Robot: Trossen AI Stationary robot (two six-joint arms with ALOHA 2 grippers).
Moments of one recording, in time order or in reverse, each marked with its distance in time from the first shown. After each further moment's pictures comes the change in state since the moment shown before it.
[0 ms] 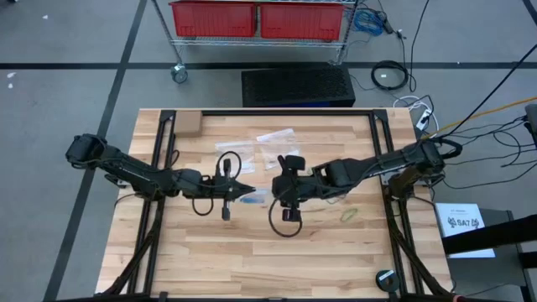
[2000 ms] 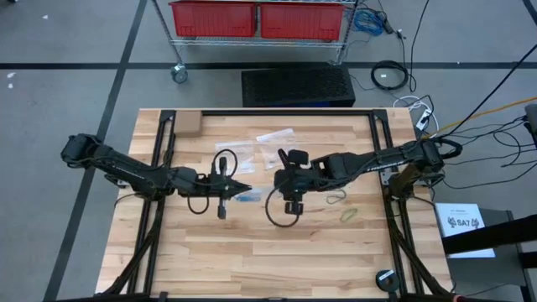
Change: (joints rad) left arm -0.005 -0.084 -0.002 -0.099 -0.010 -0.007; right arm -0.048 -0.001 0.001 -0.100 -0.038 0.004
